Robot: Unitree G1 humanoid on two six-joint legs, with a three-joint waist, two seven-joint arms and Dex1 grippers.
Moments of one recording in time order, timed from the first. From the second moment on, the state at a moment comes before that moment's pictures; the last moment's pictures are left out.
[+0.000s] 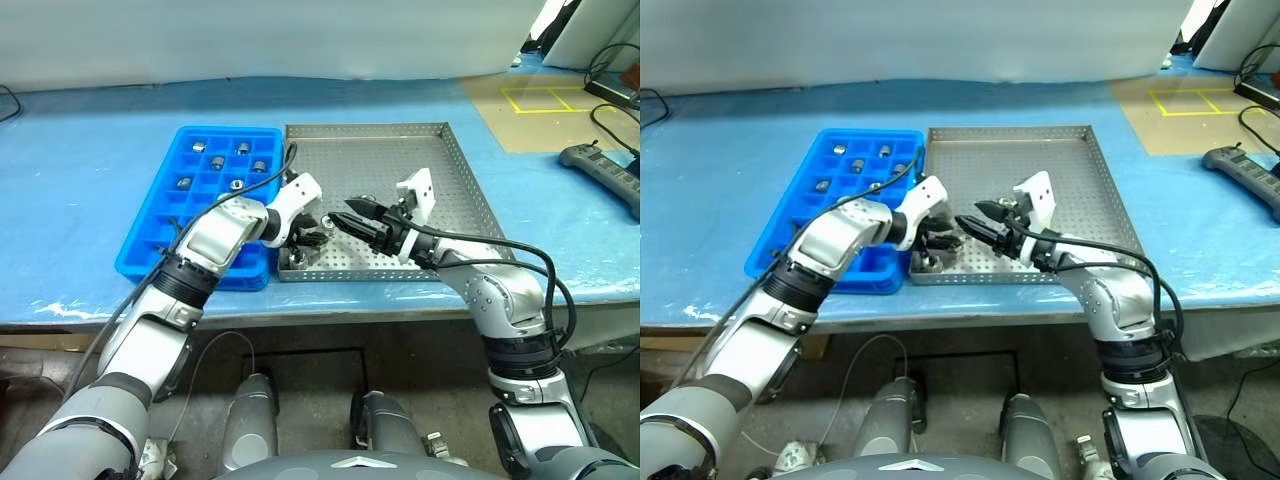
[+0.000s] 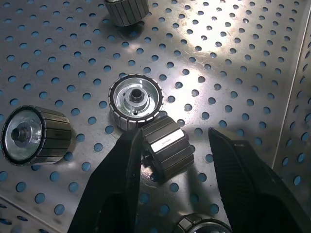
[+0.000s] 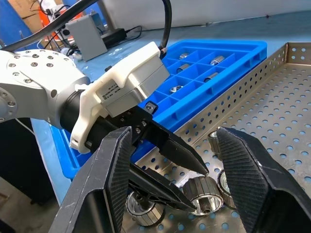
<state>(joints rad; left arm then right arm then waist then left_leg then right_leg) -0.84 0.35 -0.36 0.23 -0.12 0.79 -0.87 -0.43 -0.35 0.01 -0.22 0.57 0.69 0.63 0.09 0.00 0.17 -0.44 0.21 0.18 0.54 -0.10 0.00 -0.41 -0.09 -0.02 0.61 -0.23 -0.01</state>
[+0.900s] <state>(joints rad) -0.87 0.29 -0.36 0.44 -0.07 0.73 -0.82 -0.39 -0.35 0.01 -0.25 0.54 0.68 0.59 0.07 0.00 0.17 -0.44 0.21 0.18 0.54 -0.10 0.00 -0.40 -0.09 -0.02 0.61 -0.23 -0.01</state>
